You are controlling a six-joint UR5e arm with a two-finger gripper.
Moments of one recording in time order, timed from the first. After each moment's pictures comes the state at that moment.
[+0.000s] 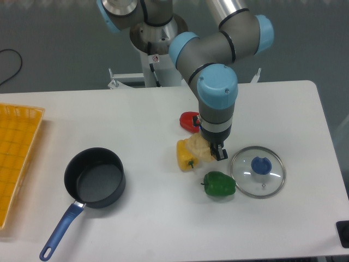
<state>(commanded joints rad) 2.52 -1.90 -1.56 -1.21 1.62 1.79</state>
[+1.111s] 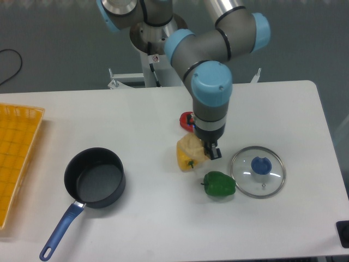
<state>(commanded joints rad) 2.44 -1.88 -1.57 -1.23 1.58 1.65</state>
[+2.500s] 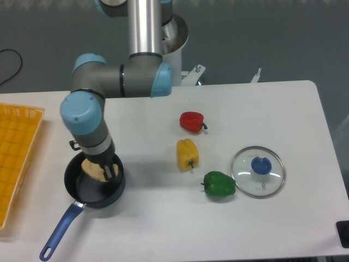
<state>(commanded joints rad) 2.03 -2.02 -1.57 -1.12 1.58 1.16</state>
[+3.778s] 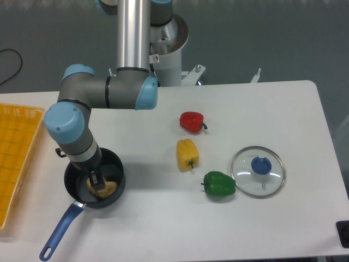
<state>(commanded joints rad) 2.02 -2.04 -1.57 -1.07 1.59 1.16</state>
